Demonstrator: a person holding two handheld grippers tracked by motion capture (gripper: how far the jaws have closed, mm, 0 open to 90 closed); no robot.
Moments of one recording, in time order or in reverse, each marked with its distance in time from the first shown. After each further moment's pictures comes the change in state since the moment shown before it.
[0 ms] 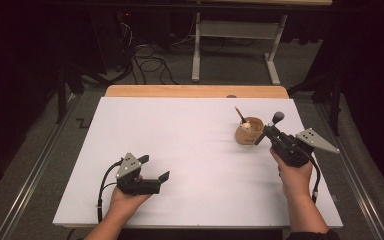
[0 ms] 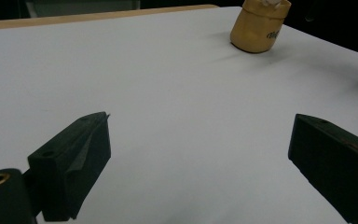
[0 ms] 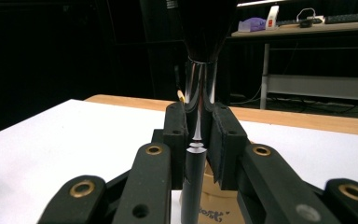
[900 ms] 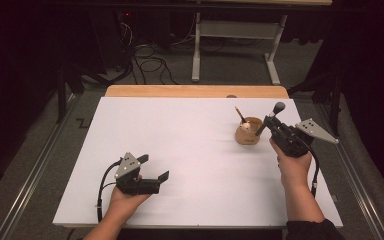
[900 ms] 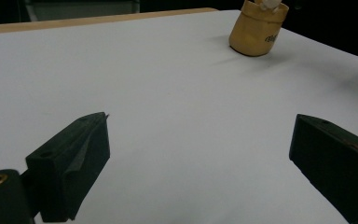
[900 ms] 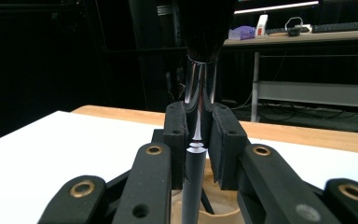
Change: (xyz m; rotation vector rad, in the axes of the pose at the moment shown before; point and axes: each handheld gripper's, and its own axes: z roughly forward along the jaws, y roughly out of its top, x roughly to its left) left arm 0.000 0.001 -0.002 -0.012 -0.004 -0.001; right arm -0.006 0.016 0.015 -0.021 -0.037 -0.005
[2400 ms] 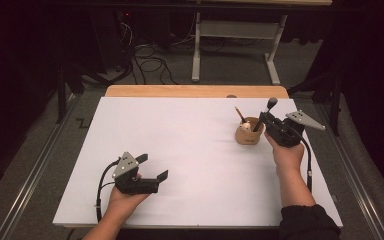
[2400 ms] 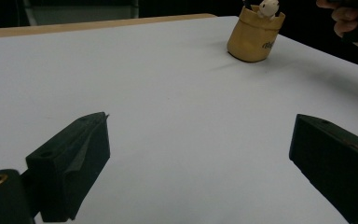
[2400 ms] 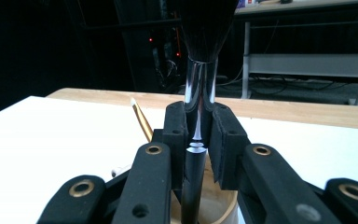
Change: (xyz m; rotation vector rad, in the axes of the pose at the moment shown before) left arm 0.002 0.002 -0.003 -0.018 -0.008 -0.008; right arm -0.015 -0.007 0.038 0.112 -0.050 0.037
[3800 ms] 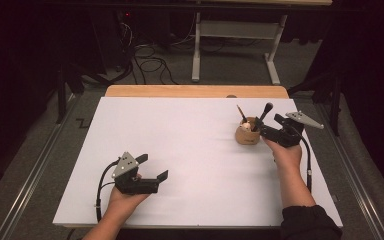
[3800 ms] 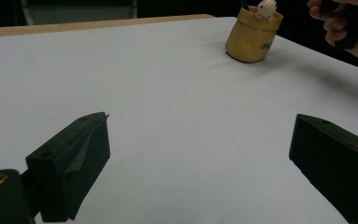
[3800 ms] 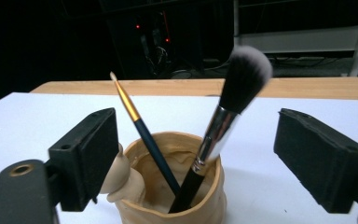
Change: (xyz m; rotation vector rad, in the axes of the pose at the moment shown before) left arm 0.000 0.000 0.000 -0.002 -0.009 -0.004; right arm -0.010 -0.008 0.008 0.057 -0.042 0.058
